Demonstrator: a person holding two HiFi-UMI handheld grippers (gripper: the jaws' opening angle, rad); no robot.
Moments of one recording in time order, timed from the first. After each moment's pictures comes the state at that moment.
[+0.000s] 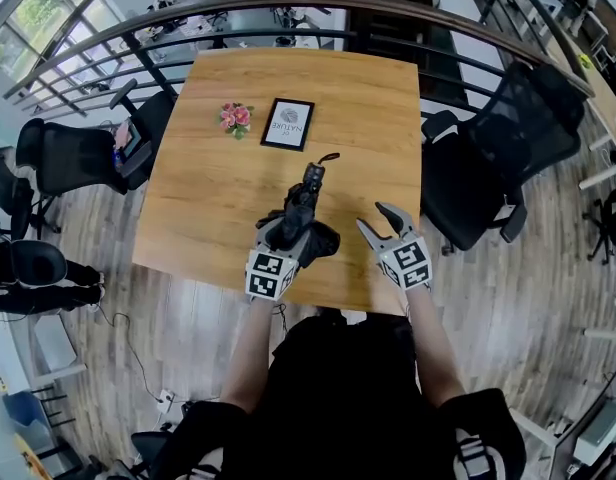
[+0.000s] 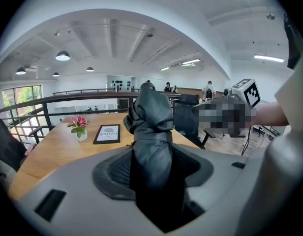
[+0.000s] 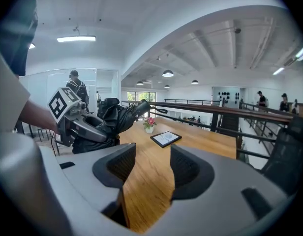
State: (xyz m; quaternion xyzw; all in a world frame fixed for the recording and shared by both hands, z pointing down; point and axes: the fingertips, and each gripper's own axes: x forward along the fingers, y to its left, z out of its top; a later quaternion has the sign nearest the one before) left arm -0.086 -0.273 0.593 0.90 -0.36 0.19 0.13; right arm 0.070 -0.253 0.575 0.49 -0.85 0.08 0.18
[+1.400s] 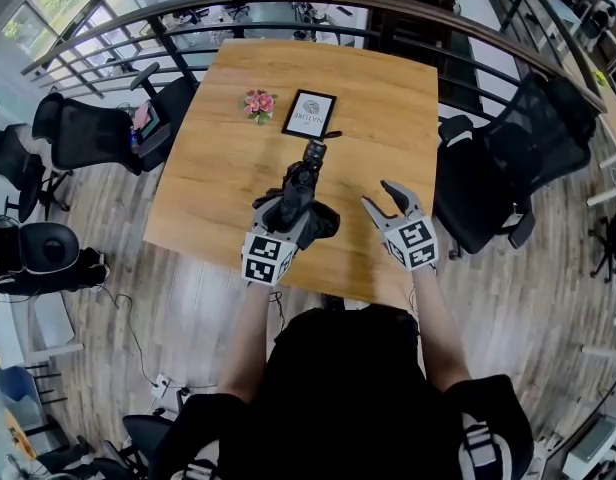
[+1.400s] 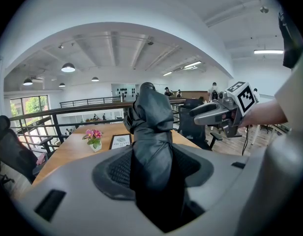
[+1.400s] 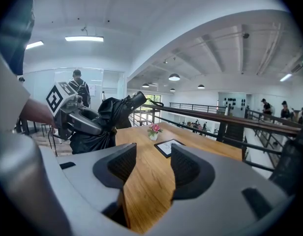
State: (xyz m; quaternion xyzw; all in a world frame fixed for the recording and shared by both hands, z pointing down) left arm -0.123 -0.278 0.543 0.90 -0.40 0.17 0.08; right arm 0.045 -0.276 0.545 0.47 -0.86 0.05 0.18
